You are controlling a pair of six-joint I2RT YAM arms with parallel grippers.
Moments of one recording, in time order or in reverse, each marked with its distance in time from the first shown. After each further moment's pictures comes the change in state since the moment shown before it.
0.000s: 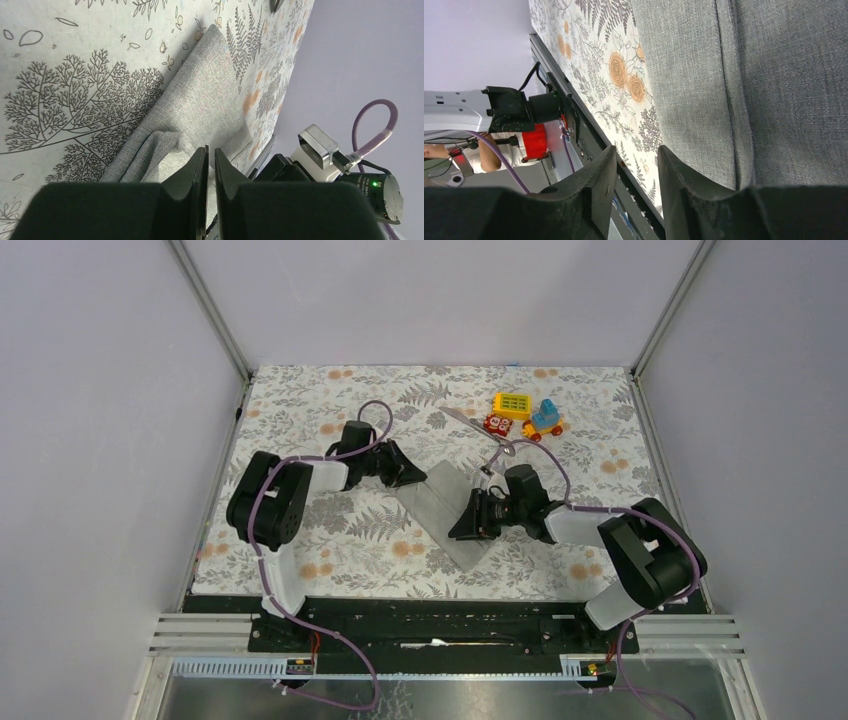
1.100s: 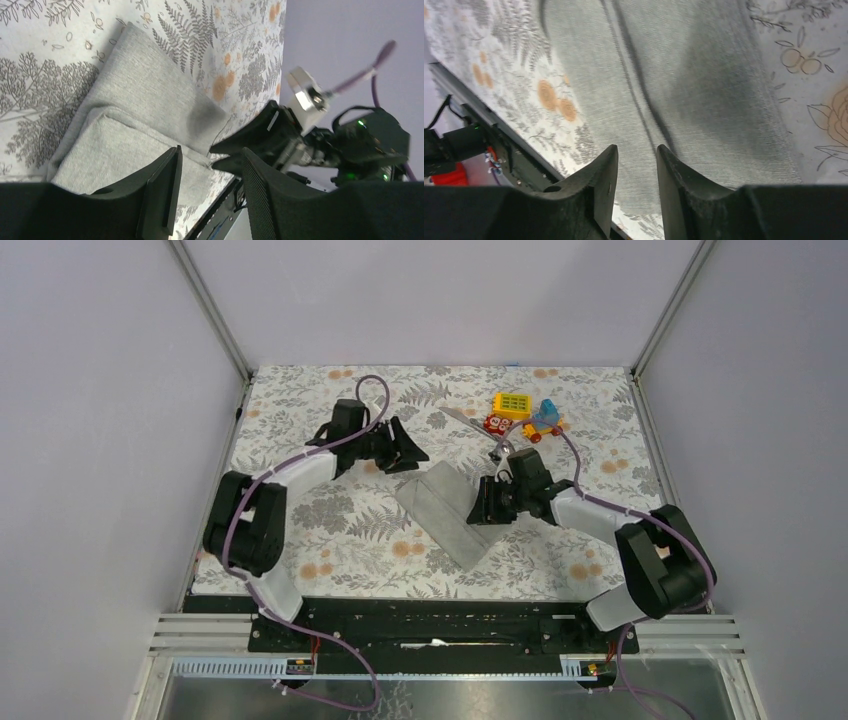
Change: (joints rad) left arm -0.004 -0.165 0.101 -0.222 0.017 0.160; right arm -0.045 -0.075 0.175 -0.407 0.261 -0.257
